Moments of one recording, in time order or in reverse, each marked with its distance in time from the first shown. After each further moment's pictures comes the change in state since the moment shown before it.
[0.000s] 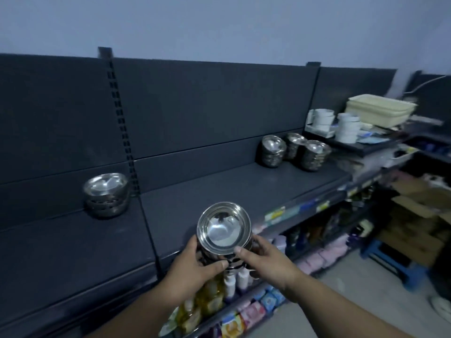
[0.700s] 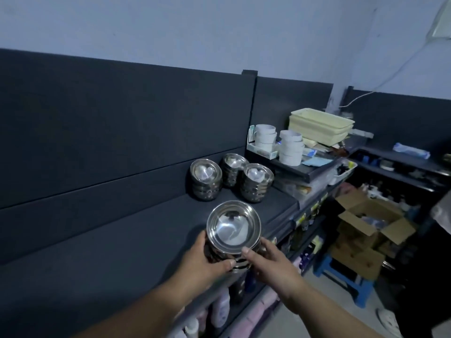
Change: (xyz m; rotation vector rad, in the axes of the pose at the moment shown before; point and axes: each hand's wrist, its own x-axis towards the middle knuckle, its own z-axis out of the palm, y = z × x) left_hand 0.268 0.066 0.194 -0.048 -0.199 0.104; right_hand 0.134 -0.002 -0.249 0.172 0.314 -0.013
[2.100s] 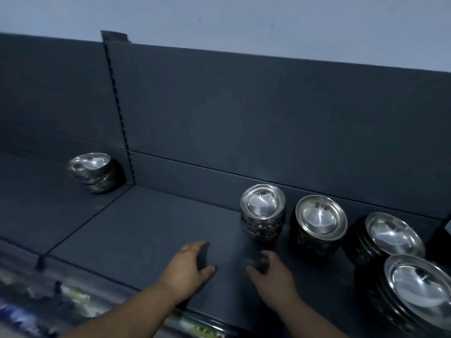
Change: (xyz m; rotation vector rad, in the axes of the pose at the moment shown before) left_hand 0.041 -0.019 -0.024 0.589 0.840 -0.616; right_hand 0.242 0.006 0.070 -0.799 -0.681 -0.296
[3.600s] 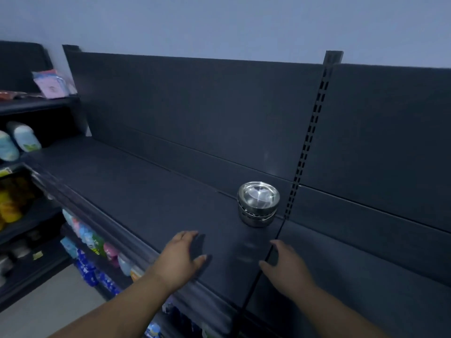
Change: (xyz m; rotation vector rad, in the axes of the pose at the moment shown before) left_hand 0.006 -0.347 -0.315 0.077 0.240 -0.217; right_hand 0.051 -0.322 0.307 -0.239 -0.196 -0.309
